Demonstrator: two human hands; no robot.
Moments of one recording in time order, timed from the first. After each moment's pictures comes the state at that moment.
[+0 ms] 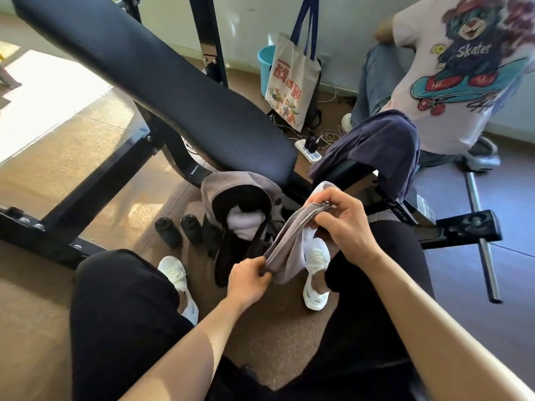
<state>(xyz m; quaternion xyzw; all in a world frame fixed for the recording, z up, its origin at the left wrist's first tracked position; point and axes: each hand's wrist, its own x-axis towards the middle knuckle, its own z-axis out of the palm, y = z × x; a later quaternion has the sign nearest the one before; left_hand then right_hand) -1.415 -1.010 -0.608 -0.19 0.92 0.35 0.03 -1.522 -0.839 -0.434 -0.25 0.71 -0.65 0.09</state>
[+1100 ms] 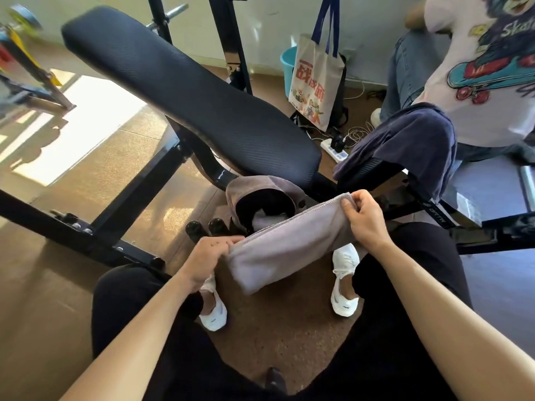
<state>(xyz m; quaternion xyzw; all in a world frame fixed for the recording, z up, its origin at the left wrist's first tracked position) -1.388 -1.120 -0.505 -0.18 0.78 0.60 0.04 -1.582 -0.833 -0.502 -0.07 0.86 -0.50 0.04</state>
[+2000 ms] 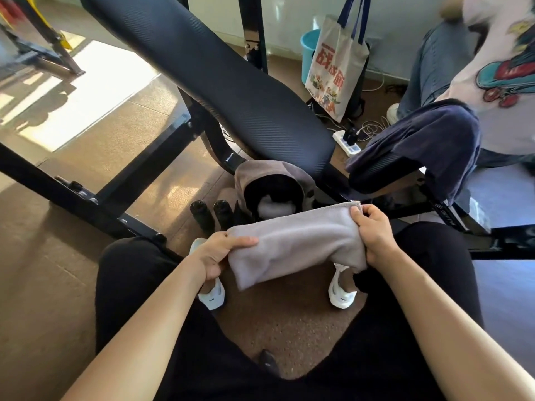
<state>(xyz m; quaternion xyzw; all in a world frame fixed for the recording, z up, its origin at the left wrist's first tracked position) -1.382 -1.114 -0.529 -0.37 0.55 0.74 0.13 -1.555 -0.842 -0.516 0.06 0.75 -0.64 0.17</state>
